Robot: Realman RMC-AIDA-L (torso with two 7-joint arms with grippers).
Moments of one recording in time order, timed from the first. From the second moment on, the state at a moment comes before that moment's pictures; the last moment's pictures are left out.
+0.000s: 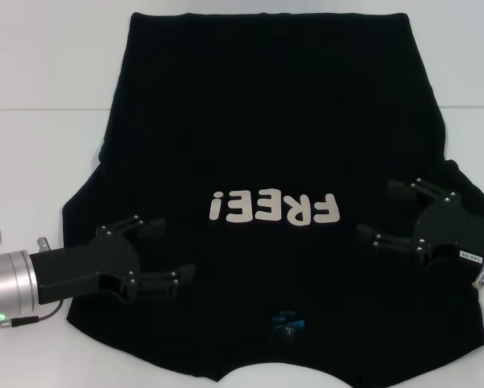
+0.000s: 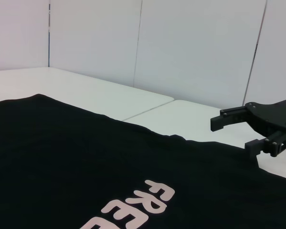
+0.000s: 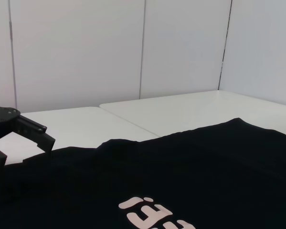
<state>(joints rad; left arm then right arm) -0.49 -2.11 0.52 0.56 2.08 1.48 -1.11 0.51 2.09 -0.54 -0.48 -1.93 -1.34 0.89</state>
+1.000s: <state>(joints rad) -0.53 -1.94 0.38 0.56 2.11 1.51 -2.06 0.51 2.09 -0.54 -0.48 -1.93 -1.35 0.95</state>
